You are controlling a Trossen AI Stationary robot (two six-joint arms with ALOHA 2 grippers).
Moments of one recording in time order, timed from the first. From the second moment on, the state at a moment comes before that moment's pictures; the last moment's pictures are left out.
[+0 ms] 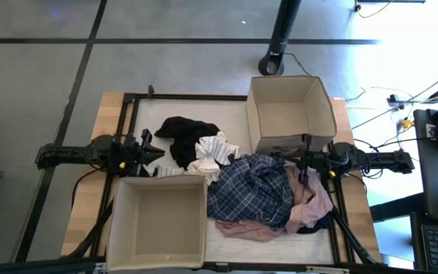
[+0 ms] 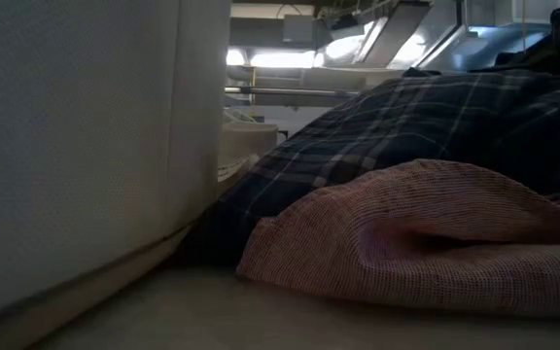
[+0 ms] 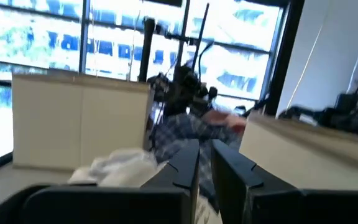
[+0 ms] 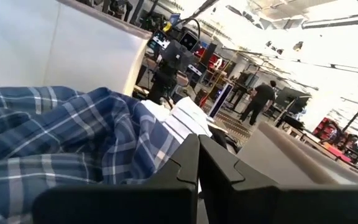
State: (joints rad) left arm -0.01 0.01 0.01 0.18 -0.01 -0.15; right arm 0.07 0.02 0.01 0.07 0.05 -0.51
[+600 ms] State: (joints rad) left arm -0.01 0.02 0.02 0.44 -0.07 0.04; right arm 0.07 0.04 0.14 0.10 -0.02 -0.50
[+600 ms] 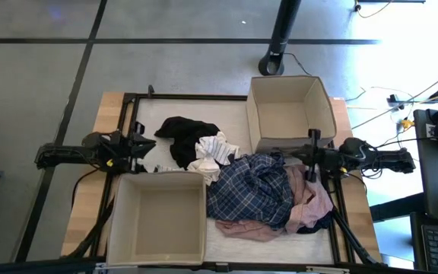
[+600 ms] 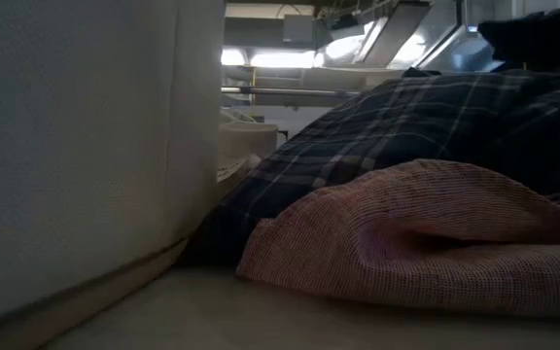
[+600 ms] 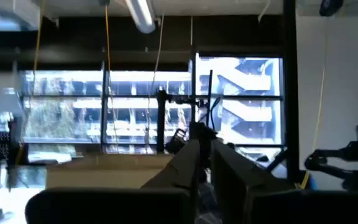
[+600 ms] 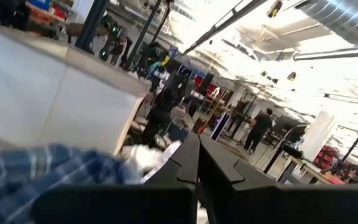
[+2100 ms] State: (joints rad) left arm -0.01 0.43 0.10 0.74 -0.12 0.14; right arm 0.14 1.49 1.66 -1.16 0.10 -0.60
